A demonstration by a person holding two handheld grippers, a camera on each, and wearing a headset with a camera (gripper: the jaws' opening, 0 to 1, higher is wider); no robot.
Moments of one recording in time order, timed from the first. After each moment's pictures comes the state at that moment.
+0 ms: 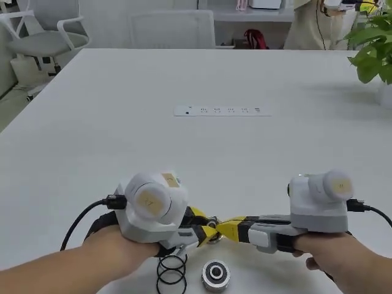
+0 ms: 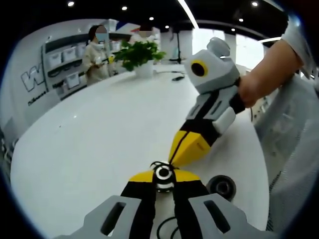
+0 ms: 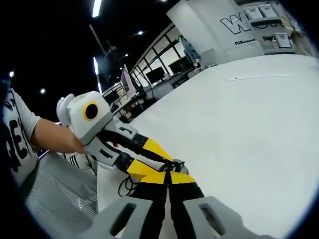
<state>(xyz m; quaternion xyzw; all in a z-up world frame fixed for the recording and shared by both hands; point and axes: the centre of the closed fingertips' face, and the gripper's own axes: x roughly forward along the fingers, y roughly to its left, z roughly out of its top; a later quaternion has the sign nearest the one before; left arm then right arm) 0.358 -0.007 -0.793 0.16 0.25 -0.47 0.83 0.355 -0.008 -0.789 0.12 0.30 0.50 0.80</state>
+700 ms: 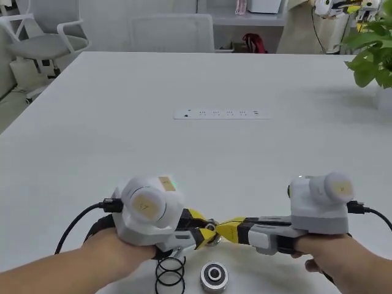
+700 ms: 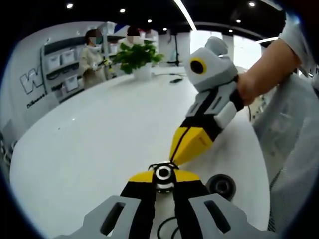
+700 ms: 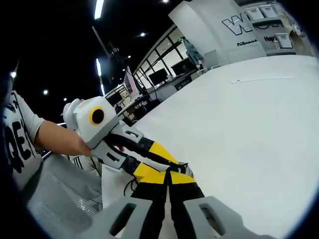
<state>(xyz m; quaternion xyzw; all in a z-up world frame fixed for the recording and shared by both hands) 0.358 -0.008 -0.793 0.16 0.24 -0.48 0.83 0.352 -0.007 -0.779 0.13 0.30 0.52 0.79</state>
